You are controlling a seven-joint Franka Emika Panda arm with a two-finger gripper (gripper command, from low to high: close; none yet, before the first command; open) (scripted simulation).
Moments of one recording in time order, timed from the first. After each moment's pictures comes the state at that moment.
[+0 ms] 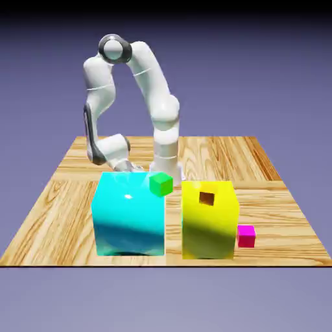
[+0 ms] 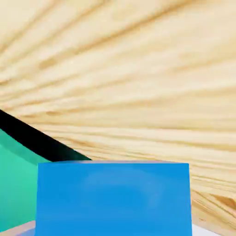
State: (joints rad) arm -1.57 0.37 0.24 -2.86 1.06 2.12 0.31
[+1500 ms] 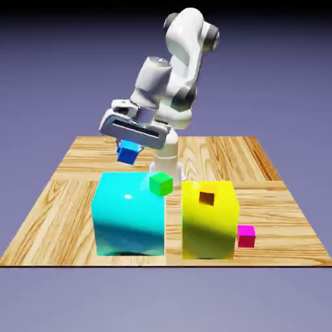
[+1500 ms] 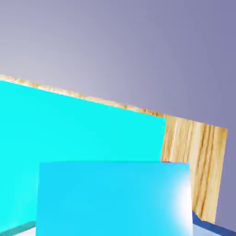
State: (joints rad) arm -0.85 -0.53 0.75 -2.47 -0.12 2.27 0.38
